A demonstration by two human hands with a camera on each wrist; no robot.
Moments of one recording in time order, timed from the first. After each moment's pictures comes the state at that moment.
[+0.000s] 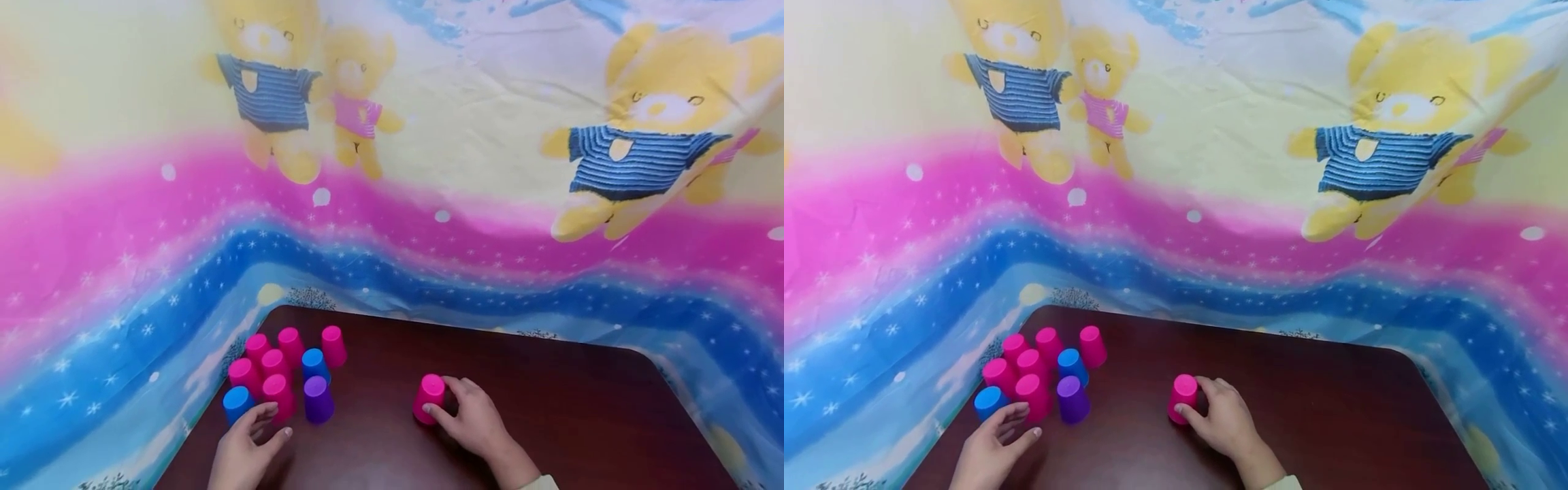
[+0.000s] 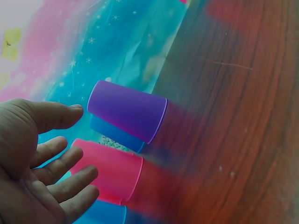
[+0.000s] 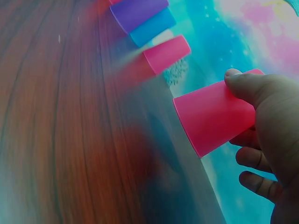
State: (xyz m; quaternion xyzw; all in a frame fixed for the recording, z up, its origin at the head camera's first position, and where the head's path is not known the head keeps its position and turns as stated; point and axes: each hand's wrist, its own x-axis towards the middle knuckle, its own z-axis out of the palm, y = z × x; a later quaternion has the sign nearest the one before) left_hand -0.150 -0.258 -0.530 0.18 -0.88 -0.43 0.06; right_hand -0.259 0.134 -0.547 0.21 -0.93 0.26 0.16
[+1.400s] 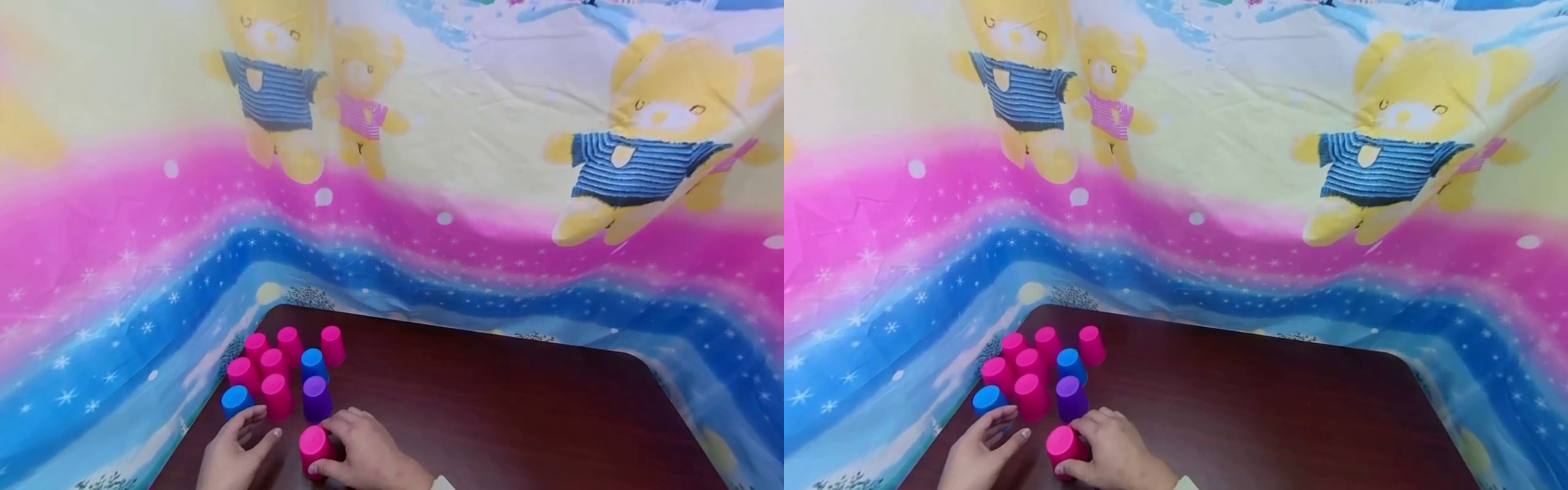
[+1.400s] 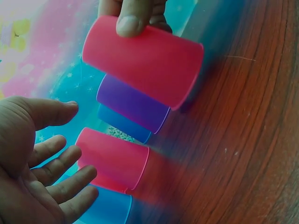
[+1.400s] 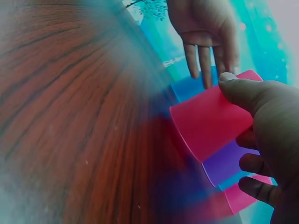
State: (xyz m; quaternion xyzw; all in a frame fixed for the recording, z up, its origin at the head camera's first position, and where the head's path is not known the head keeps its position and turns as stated) left_hand -0.144 -0.267 -0.527 0.21 -0.87 -0.43 0.05; right_hand -0.212 -0.031 -0.551 0.47 -0.85 0.23 0.10
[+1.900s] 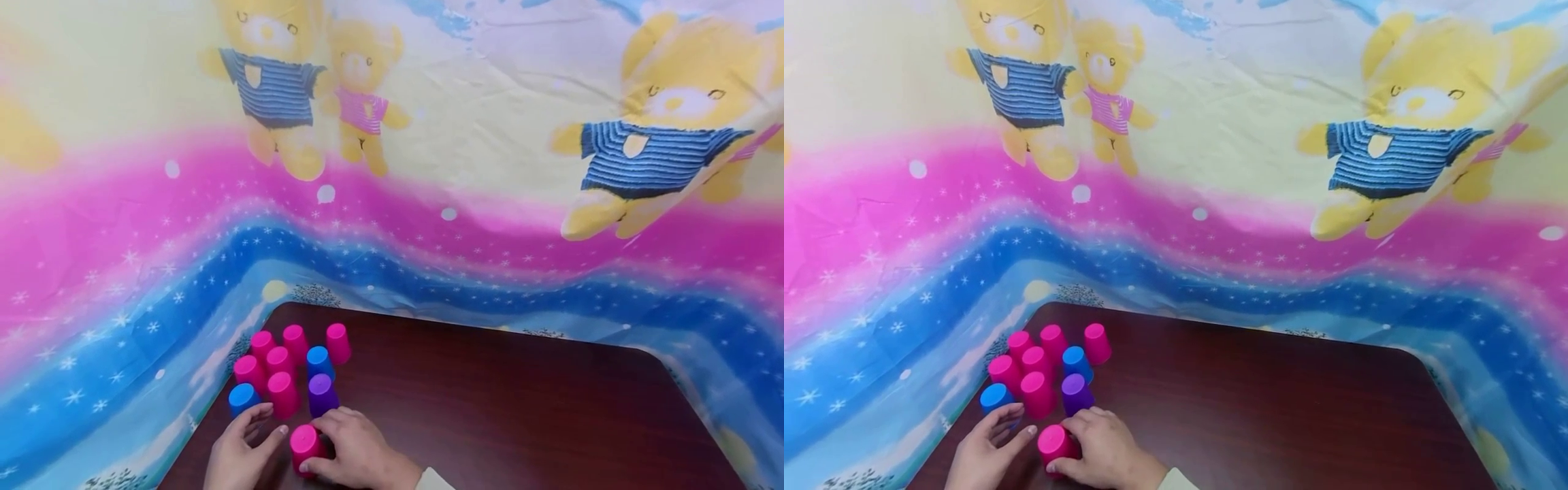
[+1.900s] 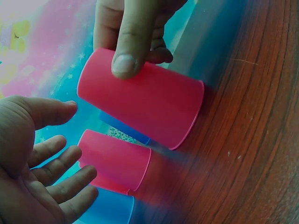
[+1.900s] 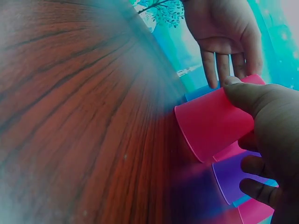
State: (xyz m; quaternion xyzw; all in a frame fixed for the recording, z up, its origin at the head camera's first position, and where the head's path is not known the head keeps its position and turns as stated) left_hand -0.144 -0.265 -0.525 0.21 -0.87 -0.43 0.06; right_hand -0.216 -0.057 -0.560 0.48 -0.84 0.21 0.11
